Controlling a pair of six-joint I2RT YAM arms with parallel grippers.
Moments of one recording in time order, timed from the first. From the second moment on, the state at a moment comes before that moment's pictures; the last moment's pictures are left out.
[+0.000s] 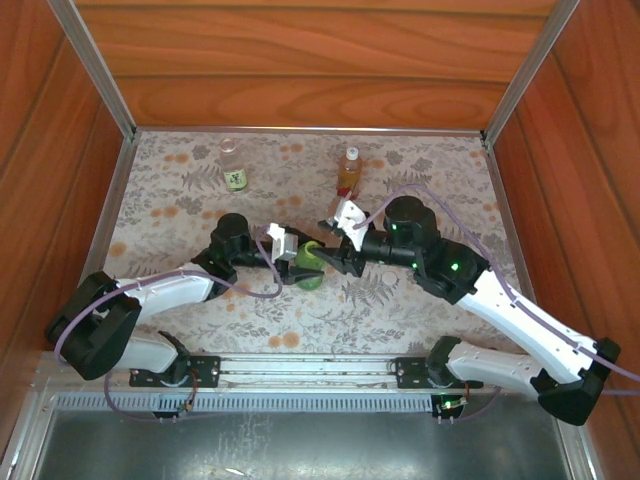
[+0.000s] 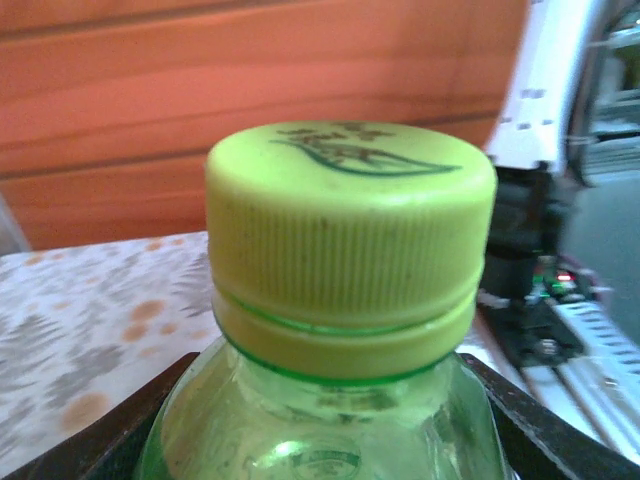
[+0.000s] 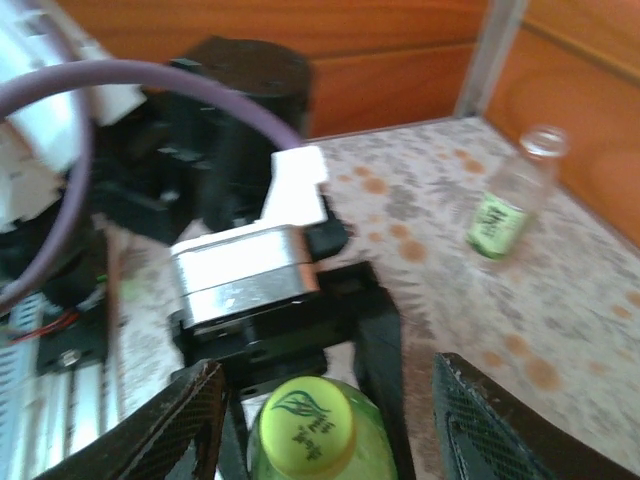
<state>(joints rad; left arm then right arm) -0.69 1.36 0.54 0.73 0.99 0.18 0.90 1.01 1.07 -0.45 -0.38 -0.26</state>
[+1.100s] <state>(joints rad) -0.69 1.32 0.53 0.73 0.72 0.17 0.92 1.12 1.06 -0.39 -0.19 -0.13</state>
